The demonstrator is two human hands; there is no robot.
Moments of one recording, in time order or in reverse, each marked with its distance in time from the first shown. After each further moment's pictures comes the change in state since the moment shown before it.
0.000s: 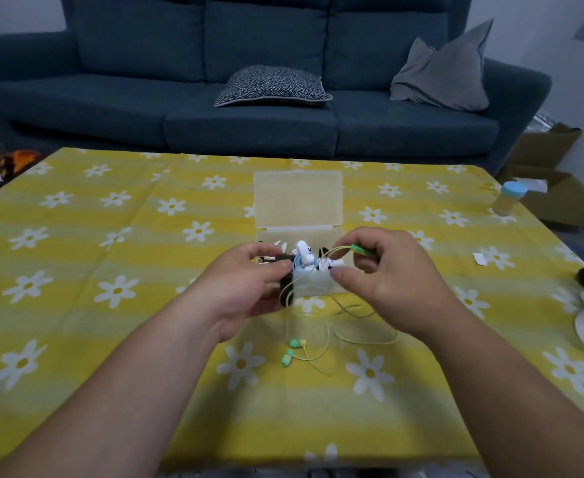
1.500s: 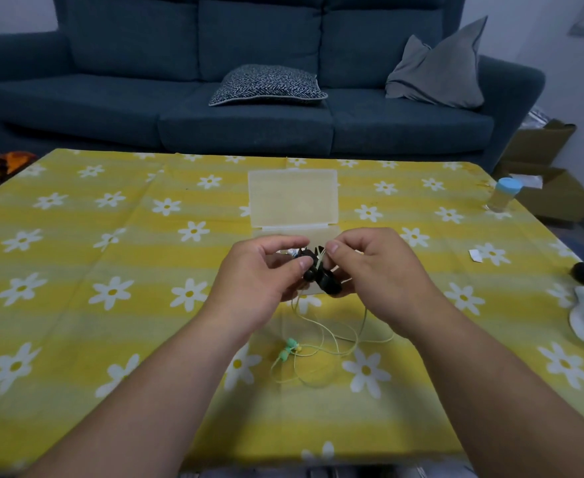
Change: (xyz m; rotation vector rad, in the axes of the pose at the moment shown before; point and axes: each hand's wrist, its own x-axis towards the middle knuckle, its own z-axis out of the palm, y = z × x) left_hand -0.008 -0.007 0.021 0.105 0.022 0.355; right_hand 0.011 0.007 0.013 0.116 0.056 0.203
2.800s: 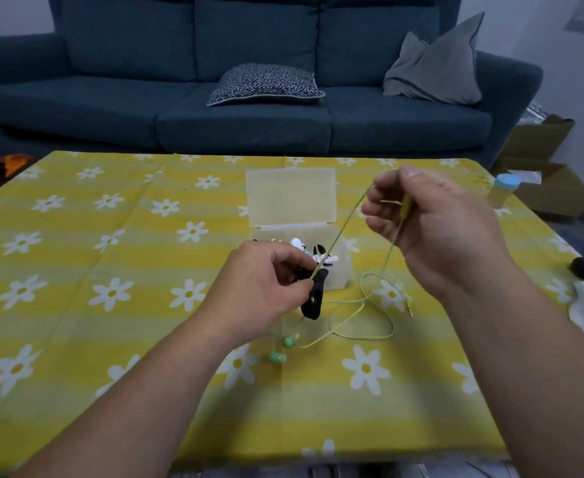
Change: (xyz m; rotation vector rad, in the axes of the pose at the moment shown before) left_hand -0.001 0.000 -0.007 0.441 -0.085 0.224; right_hand 0.007 -0.024 -0.042 0.673 0.193 0.008
